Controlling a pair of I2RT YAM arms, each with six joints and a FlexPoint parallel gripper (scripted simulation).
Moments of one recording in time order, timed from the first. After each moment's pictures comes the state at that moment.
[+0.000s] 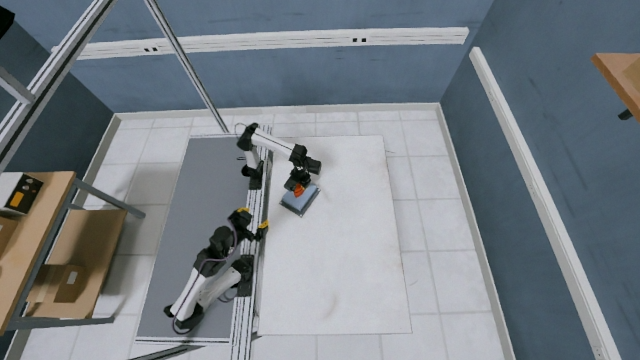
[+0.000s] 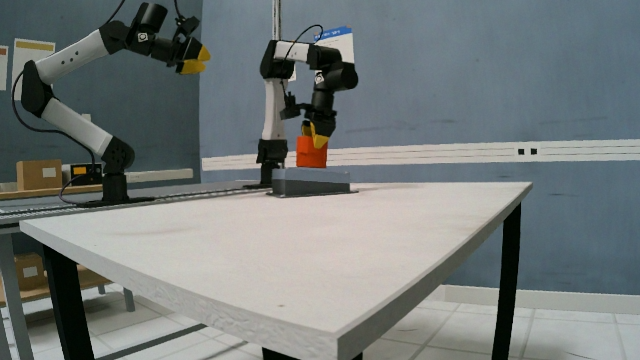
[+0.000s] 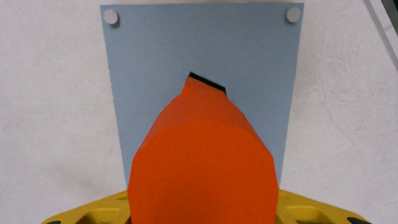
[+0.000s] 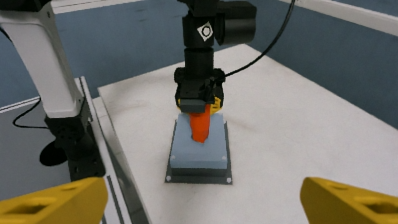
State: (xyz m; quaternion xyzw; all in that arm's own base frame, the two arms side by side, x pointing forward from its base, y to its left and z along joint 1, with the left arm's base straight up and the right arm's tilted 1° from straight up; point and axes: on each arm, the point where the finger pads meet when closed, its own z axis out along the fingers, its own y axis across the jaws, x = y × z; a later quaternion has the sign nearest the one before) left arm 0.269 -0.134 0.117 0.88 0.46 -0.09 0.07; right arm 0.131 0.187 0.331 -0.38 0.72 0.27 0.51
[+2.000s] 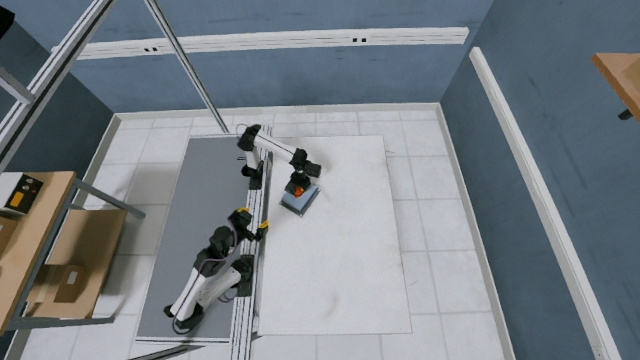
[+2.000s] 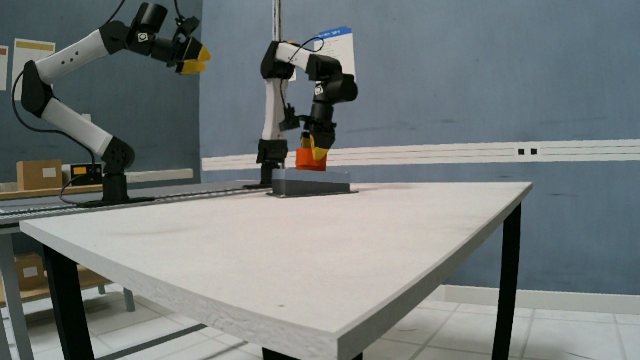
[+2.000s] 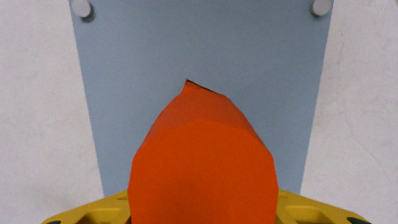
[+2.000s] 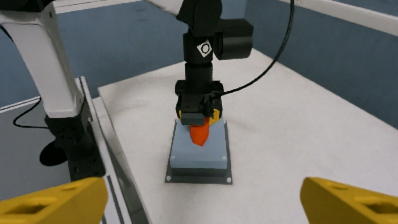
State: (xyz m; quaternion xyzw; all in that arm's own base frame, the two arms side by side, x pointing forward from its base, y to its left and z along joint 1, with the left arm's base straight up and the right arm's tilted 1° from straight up) left arm 0.267 -0.137 0.087 0.88 0.46 -0.10 0.07; right arm 0.131 0.187 0.331 -0.38 0.72 0.27 0.51
